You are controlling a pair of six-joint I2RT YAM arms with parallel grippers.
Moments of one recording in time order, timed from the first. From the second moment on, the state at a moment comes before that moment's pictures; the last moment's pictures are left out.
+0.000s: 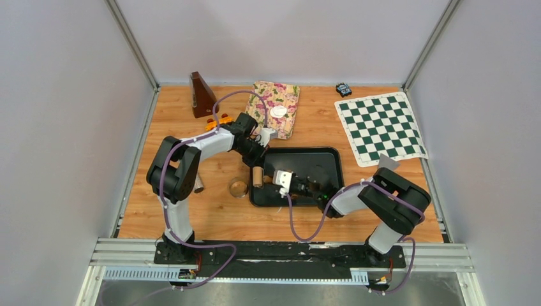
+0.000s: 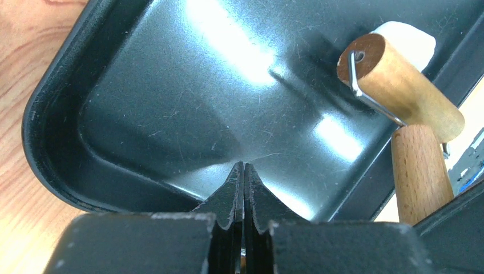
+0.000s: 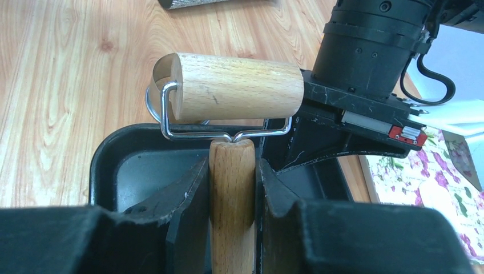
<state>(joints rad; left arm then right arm) -0.49 1.90 1.24 -0.53 0.54 0.19 0.85 1.66 0.44 1.08 -0.40 -0.51</state>
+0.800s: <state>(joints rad) -0.49 1.90 1.24 -0.54 0.55 0.19 0.84 1.67 0.45 1.05 -0.51 -0.54</state>
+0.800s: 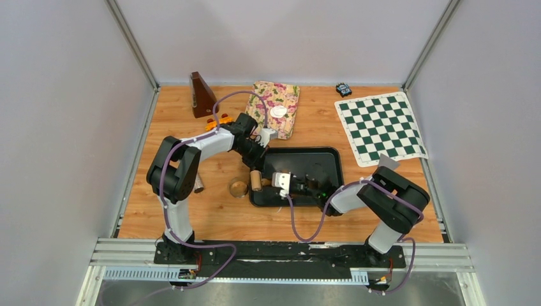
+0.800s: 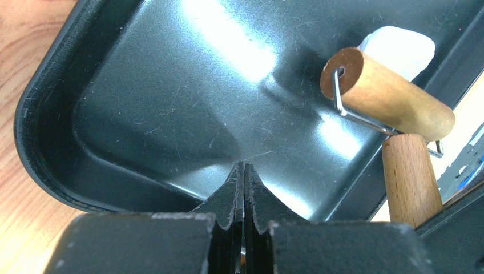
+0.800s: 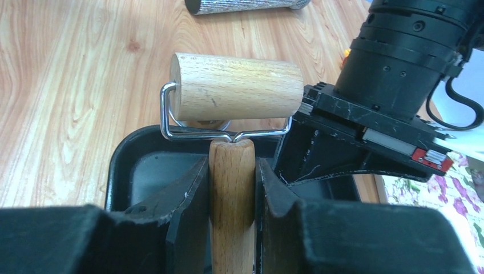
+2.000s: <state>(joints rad) -0.49 1.90 1.24 -0.54 0.56 0.19 0.61 1.60 0.47 0.92 -0.64 -0.41</state>
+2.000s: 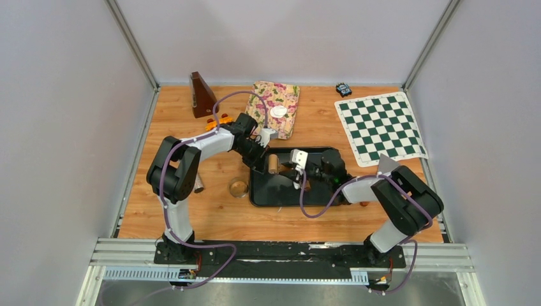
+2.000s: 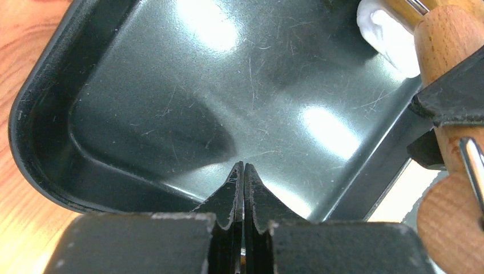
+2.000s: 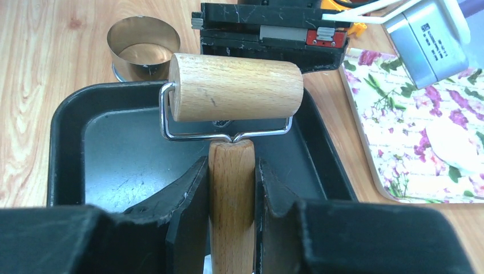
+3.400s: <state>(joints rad) -0.49 1.90 1.24 -0.56 0.55 0.20 0.69 1.60 0.57 0.76 -0.79 -0.30</state>
